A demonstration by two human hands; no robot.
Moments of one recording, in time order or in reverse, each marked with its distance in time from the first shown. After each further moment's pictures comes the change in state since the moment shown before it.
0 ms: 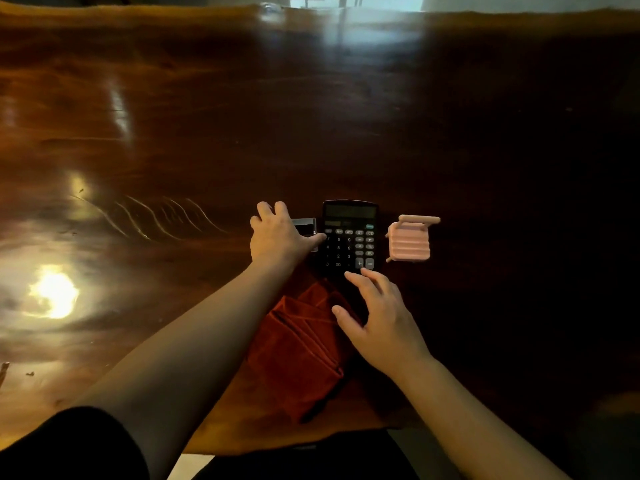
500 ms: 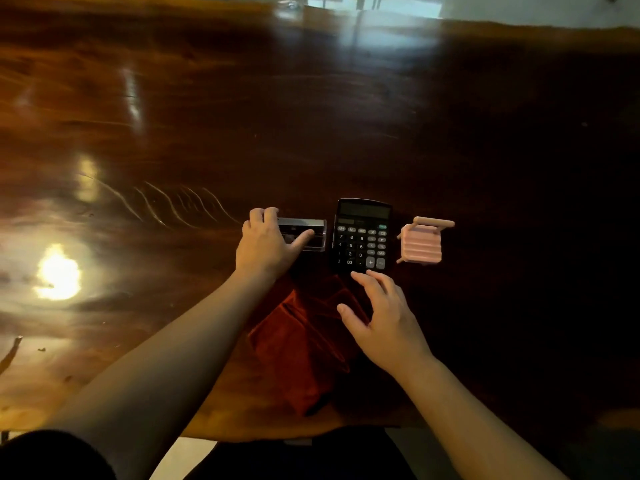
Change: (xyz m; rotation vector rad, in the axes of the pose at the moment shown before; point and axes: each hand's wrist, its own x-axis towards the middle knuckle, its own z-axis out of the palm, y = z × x) left_hand -0.019 -0.055 -0.014 -0.124 0.036 0.058; right_hand 0.002 -0.009 0.007 0.001 -0.031 0.012
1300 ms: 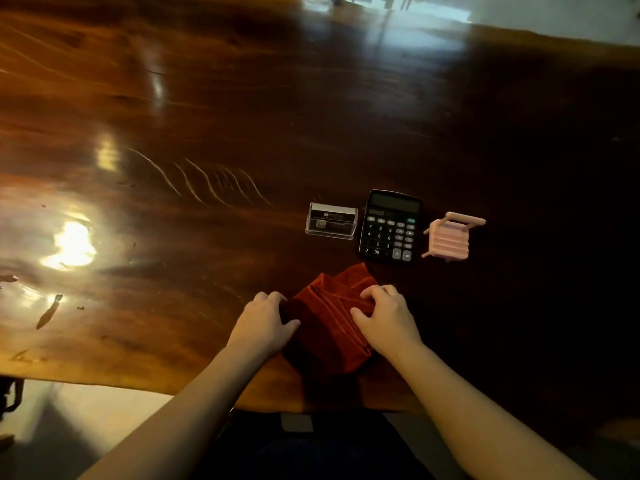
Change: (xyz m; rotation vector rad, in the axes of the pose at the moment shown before) left_hand -0.141 -0.080 0.001 -0.027 -0.443 -0.156; right_hand 0.004 0.003 0.058 -0.084 -0.130 0.230
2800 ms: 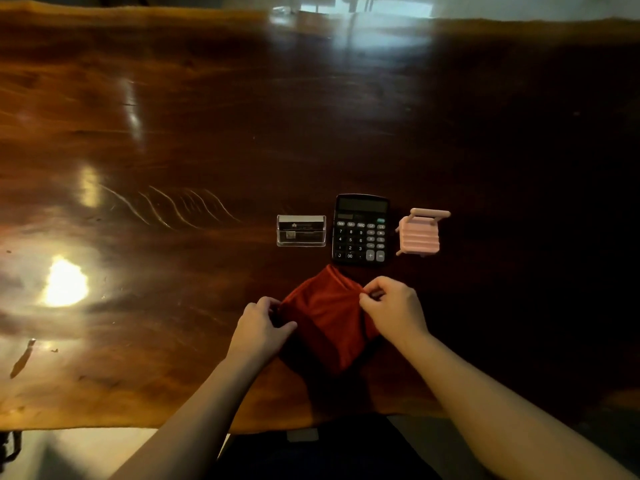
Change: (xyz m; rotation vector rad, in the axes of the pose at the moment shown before) left_hand 0.013 0.036 0.008 -0.220 0.049 -0.057; right_hand 0.015 0.033 -0.037 0.260 0.183 0.063
